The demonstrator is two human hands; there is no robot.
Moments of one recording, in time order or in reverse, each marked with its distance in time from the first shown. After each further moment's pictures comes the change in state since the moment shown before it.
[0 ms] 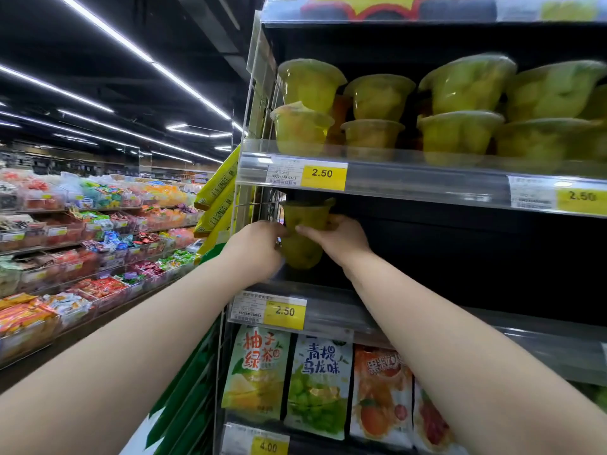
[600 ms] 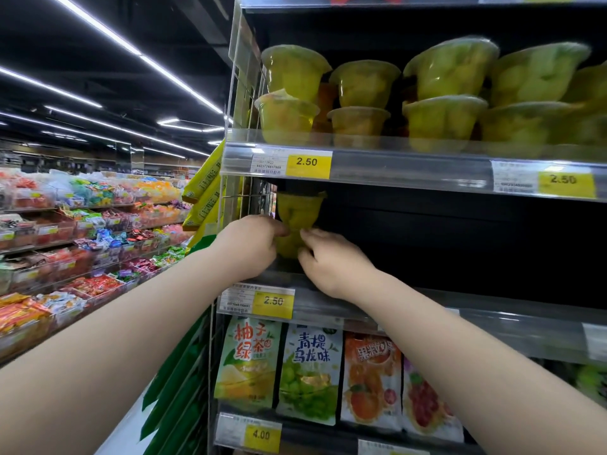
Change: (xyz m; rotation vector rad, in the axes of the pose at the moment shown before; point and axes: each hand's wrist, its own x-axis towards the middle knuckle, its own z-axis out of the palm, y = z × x) left_hand 0.002 0.005 0.002 0.242 -0.062 0.160; right_hand -0.053 0.001 -0.018 -0.787 -0.288 -0.292
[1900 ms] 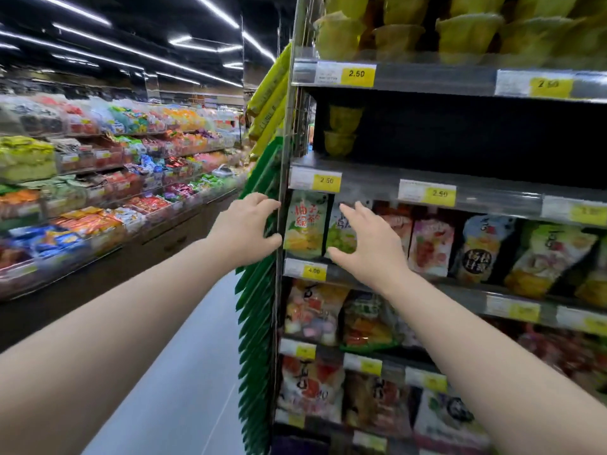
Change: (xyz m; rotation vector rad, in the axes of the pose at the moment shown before) left_hand -0.221 -0.005 -0.025 -0.054 -0.170 -0.175; right_hand -0.178 -0.066 0.055 0.004 0.054 0.142
